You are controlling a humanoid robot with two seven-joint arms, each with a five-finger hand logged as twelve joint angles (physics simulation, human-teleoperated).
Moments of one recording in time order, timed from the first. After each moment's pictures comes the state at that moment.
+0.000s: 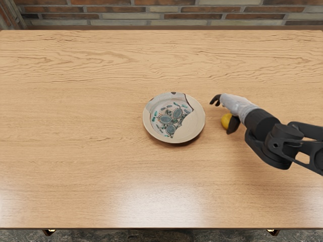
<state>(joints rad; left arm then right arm) -0.06 0.00 0.23 -0.19 0.08 0.20 0.08 0.96 -0.56 0.14 1.47 -1.31 -0.22 -0.61</state>
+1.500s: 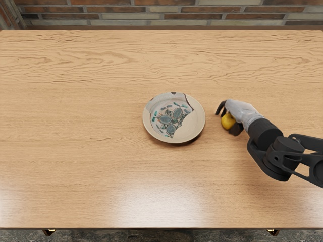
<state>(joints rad) -0.06 0.00 0.23 -0.19 0.08 0.20 0.08 0.89 -0.56 0.13 1.46 -1.37 -0.33 -0.61</state>
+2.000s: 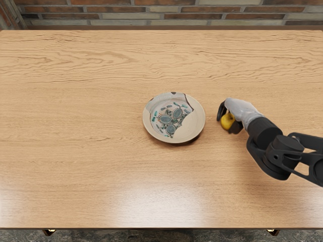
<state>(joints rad) -0.06 0.00 0.23 -0.19 0.08 0.20 0.08 0.89 -0.56 0.13 1.46 -1.37 -0.33 -0.61</state>
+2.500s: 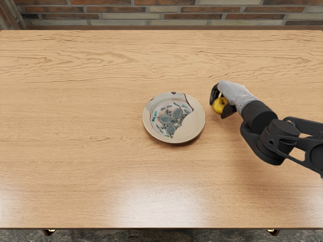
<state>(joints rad) -0.06 0.00 0.23 -0.19 0.08 0.20 0.08 0.98 -0.53 0.16 1.46 -1.35 -0.32 -0.61</state>
